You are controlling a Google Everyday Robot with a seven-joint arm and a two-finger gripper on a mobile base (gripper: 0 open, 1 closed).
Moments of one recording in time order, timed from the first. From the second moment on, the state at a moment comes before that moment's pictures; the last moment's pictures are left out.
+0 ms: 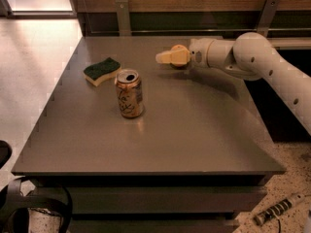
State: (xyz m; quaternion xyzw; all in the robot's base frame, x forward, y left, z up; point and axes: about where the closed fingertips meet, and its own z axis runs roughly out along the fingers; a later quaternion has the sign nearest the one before) arm 0.779 -0.076 0.860 -0.29 0.73 0.28 0.55
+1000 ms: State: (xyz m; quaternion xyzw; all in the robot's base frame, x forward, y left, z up) arm 0.769 -0.074 0.839 -0.30 0.74 0.27 0.54
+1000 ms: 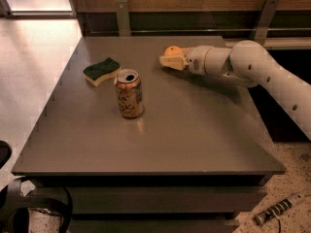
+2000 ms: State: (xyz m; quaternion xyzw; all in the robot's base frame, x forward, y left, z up) arm 0.769 -0.067 0.837 -0.30 0.74 0.28 0.54
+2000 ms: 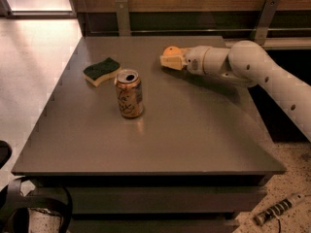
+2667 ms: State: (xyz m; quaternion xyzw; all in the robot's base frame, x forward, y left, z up) arm 0.768 -0.081 0.882 -0.30 0.73 0.27 0.56
